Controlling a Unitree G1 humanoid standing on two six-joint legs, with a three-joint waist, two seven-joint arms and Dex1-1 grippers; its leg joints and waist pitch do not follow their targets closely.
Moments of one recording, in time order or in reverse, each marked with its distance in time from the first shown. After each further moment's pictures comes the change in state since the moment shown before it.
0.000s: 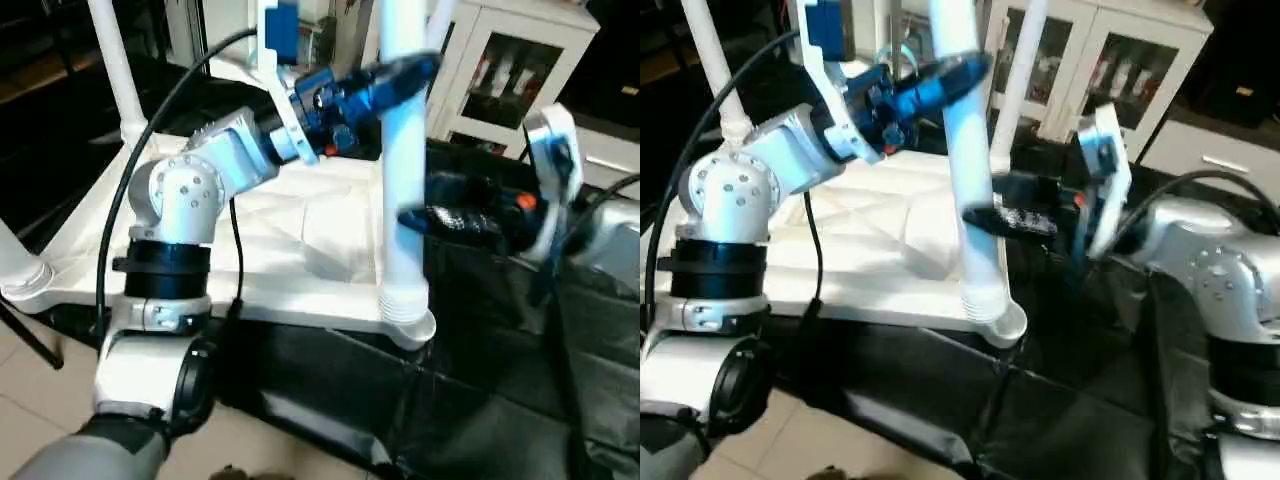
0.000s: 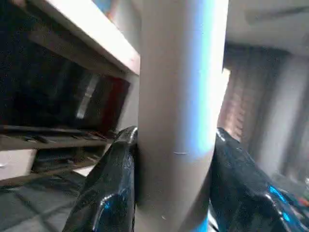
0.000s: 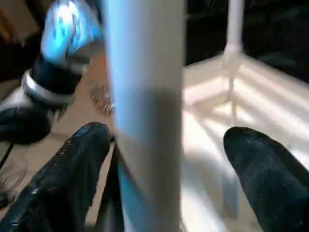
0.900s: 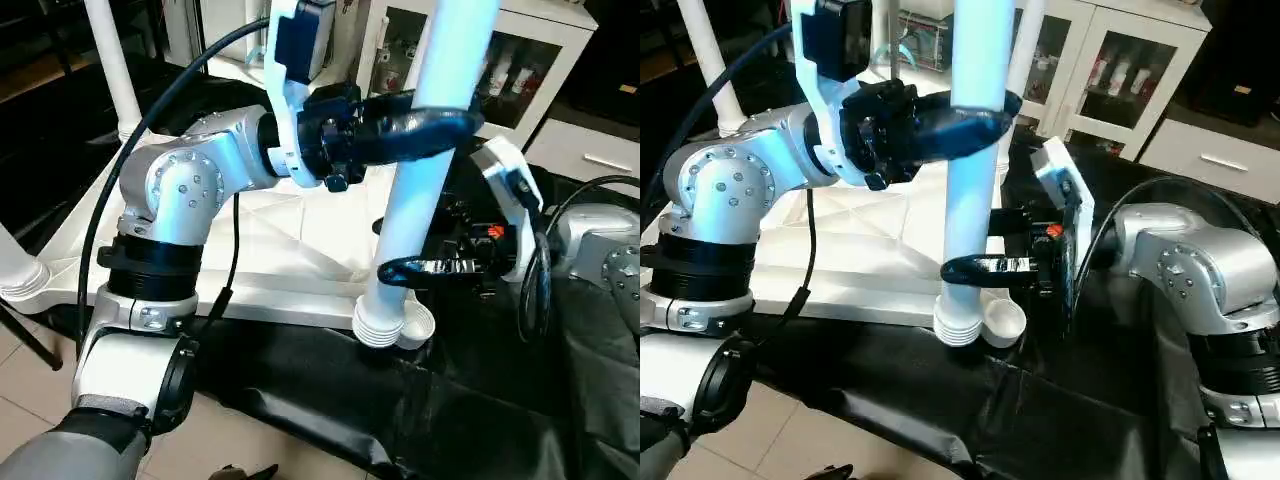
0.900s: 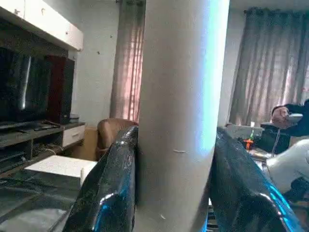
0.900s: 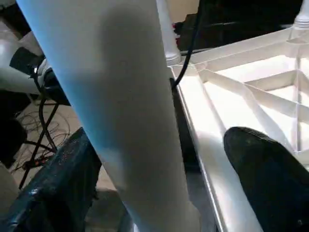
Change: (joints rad) left arm -0.009 0.056 -0.127 -0.065 0.004 -0.005 -0.207; right arm -0.048 -0.001 0.147 0.028 -0.040 -0.060 0.149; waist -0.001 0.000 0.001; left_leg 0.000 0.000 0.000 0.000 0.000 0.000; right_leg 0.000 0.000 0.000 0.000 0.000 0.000
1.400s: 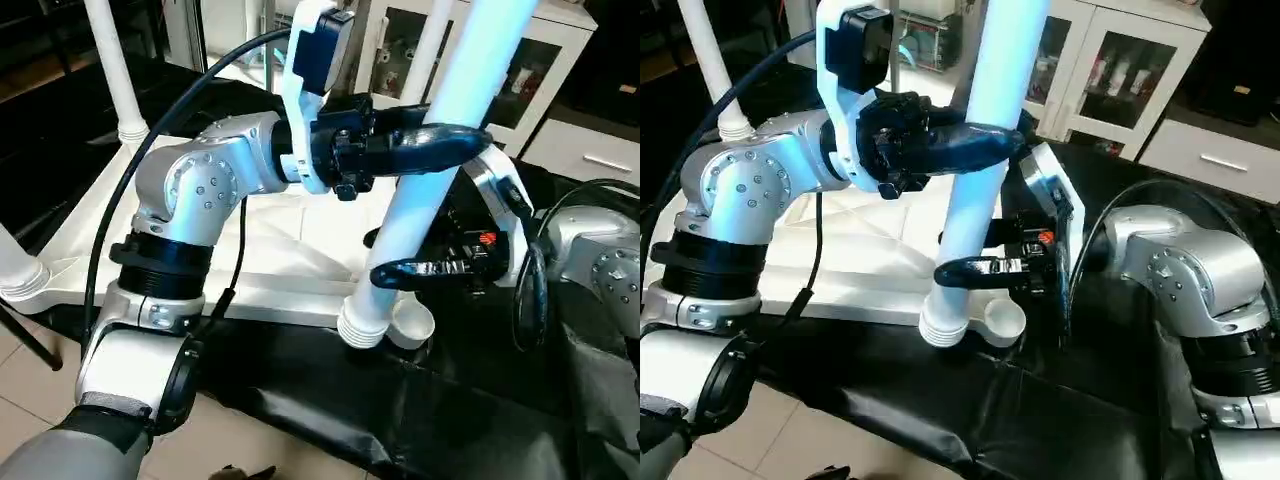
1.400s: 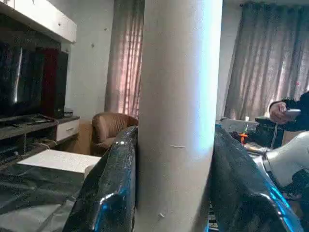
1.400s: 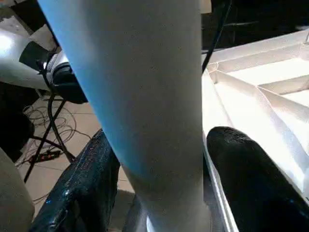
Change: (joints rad) left arm -0.010 -0.012 -0.020 0.053 0.019 -0.039 -0.031; right arm 0.001 0.018 0.012 -0.012 -0.002 -0.026 0.015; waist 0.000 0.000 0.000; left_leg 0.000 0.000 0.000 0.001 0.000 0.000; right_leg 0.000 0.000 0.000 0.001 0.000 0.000
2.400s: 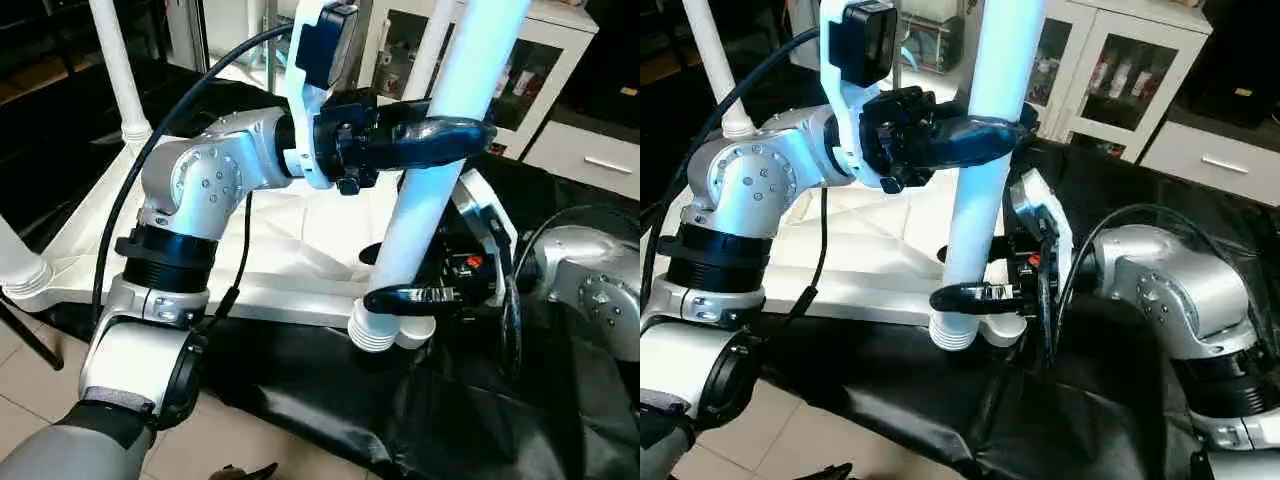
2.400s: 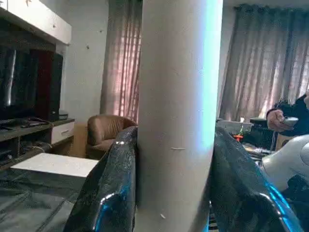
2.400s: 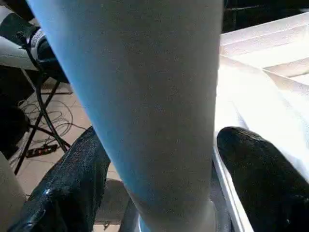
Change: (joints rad) left arm -0.026 0.001 0.002 0.034 0.000 -0.003 -0.022; right arm 0.082 0.020 0.041 -0.033 -0.042 -0.045 -0.022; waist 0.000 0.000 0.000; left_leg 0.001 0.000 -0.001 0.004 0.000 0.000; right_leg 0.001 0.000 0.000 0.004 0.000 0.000
